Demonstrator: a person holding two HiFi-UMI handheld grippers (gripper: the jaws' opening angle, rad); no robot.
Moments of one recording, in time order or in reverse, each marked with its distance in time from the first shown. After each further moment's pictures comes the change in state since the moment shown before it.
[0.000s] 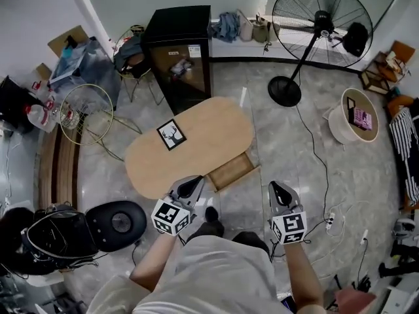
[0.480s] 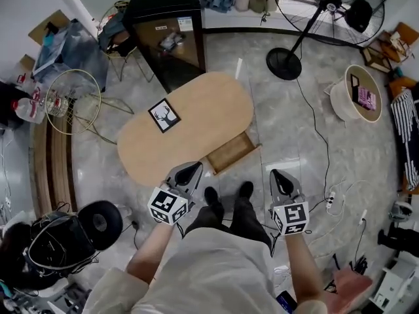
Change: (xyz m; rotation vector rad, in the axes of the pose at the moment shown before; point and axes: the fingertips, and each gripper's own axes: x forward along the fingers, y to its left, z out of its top) left arm 0.039 0.043 -0.038 -0.065 0.066 -0.049; right arm 0.048 -0.006 -0.038 0.037 0.097 -0.025
